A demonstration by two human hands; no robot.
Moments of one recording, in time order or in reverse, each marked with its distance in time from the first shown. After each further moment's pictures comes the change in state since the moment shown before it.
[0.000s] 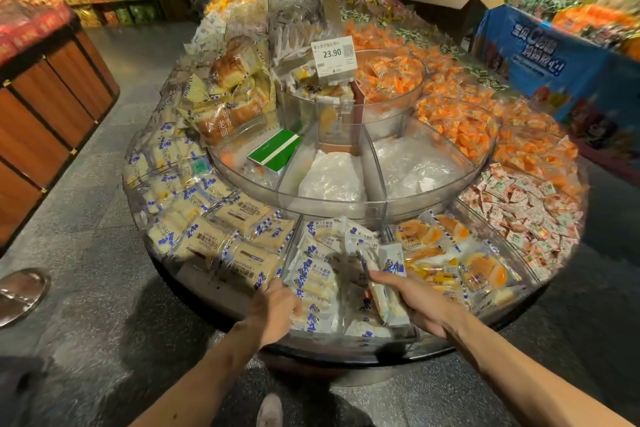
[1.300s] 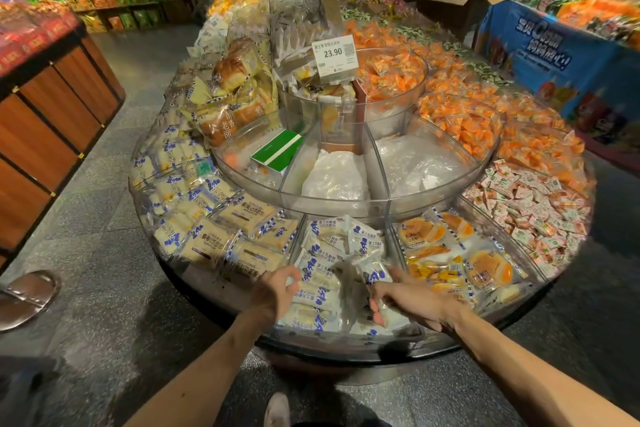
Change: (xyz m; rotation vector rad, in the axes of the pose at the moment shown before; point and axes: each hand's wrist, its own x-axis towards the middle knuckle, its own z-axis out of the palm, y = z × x) left_hand 0.015 -0.019 -0.004 -0.537 0.238 -0.059; right_hand -0.017 -0.024 0.015 -0.687 -0.062 0.071
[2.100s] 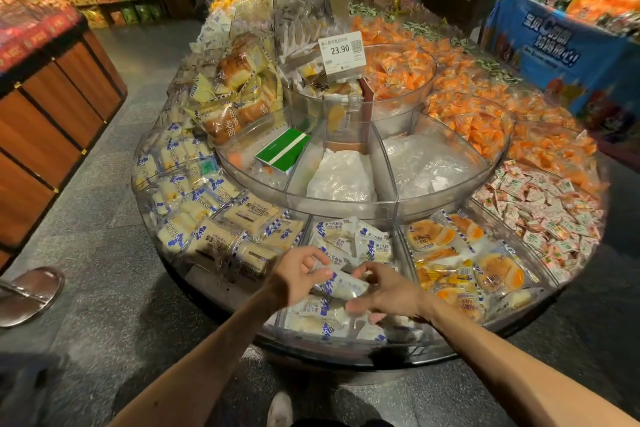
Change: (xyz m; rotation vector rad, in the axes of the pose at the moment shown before) left_hand 0.002 0.056 -0.038 -0.324 -0.122 0.088; right_hand 0.040 -0.014 0.022 0.050 -0.018 -0.109
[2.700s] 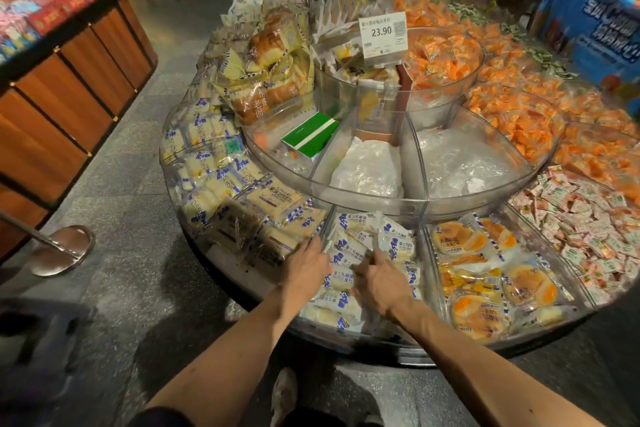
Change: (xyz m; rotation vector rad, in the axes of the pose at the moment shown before) left_hand 0.029 -0.042 0.024 0.950 0.008 -0.051; right_hand 0.056 0.007 0.036 -0.939 0.196 -0.036
